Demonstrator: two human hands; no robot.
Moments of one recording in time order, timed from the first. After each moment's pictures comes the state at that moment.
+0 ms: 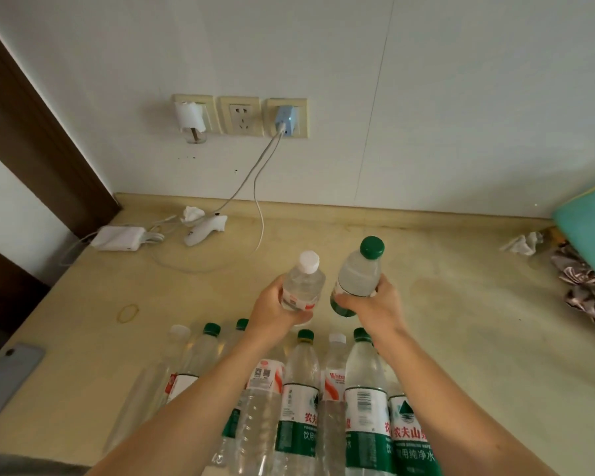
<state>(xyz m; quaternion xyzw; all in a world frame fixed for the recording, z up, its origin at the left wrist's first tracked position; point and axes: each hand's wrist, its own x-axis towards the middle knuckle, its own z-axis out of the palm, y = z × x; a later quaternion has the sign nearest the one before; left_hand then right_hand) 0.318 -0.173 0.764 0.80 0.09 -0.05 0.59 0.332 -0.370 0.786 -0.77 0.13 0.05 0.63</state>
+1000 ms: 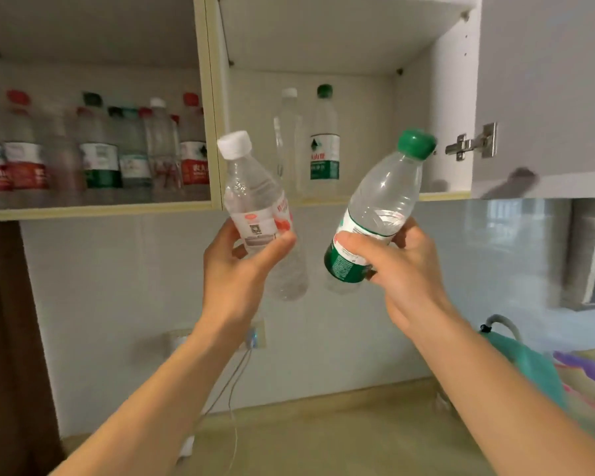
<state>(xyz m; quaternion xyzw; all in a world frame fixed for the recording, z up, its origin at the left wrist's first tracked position) 0.237 -0.163 1.198 0.62 -0.24 0.30 0.68 0.205 -0.356 1.203 -0.61 -0.11 -0.34 0.71</state>
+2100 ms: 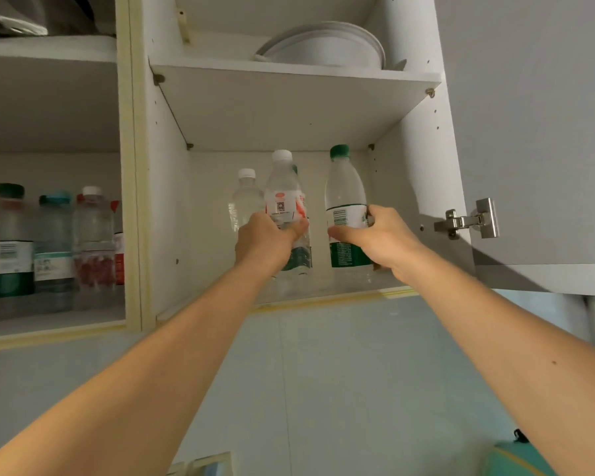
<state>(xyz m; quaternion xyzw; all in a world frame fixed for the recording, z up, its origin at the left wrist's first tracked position) 0.396 -0.283 1.373 0.77 -0.19 0.31 0.52 0.369 -0.466 1.364 -0.78 -0.07 -0.37 0.50</state>
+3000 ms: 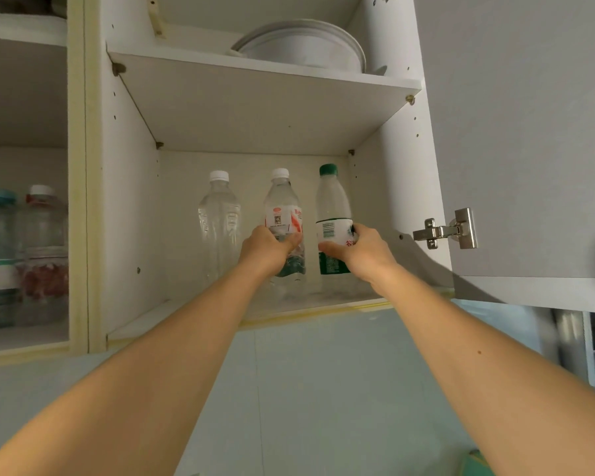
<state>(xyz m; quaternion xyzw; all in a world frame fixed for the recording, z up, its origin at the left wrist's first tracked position) 0.455 -0.322 1.379 0.81 -0.21 0.23 0.50 0.409 -0.493 1.357 -0.79 -0.03 -0.38 0.48</state>
